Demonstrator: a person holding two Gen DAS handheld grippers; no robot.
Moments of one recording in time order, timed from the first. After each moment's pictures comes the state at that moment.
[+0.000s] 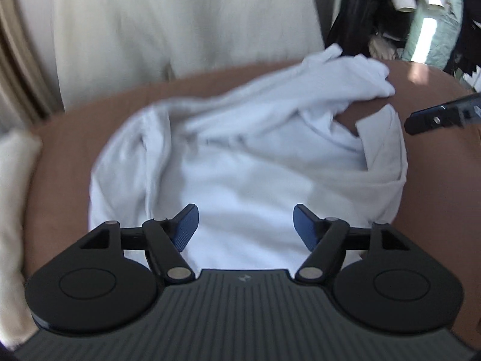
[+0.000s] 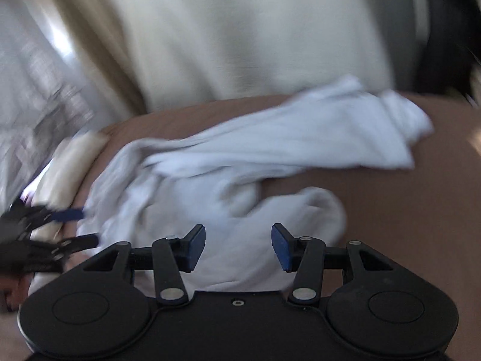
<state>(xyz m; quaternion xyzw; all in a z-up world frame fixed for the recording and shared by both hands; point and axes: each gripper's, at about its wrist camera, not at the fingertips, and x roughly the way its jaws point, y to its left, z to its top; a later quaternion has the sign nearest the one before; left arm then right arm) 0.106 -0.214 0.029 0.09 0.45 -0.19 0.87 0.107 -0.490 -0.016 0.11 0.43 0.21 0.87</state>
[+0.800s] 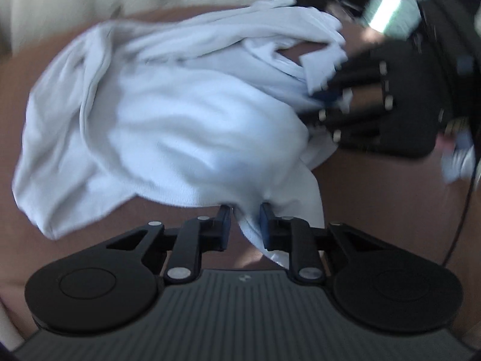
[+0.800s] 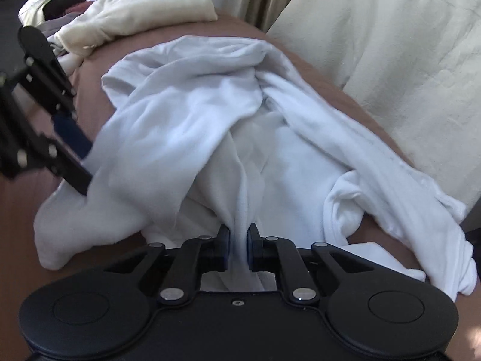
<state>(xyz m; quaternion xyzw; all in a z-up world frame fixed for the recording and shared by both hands) 0.046 -0.218 -0.006 0.08 0.50 -0.28 0.82 0.070 -0.352 -0.056 -0.27 0.38 0.33 0.82</state>
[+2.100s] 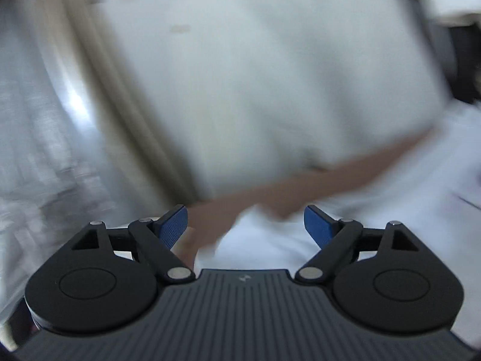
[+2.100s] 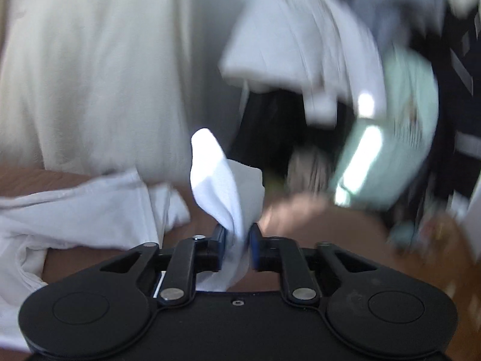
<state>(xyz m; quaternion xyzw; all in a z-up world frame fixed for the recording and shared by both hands) 0.116 -0.186 0.050 0.24 0.23 -0.02 0.94 0.070 -0.630 0.039 -0.02 0.33 -0.14 0.93</state>
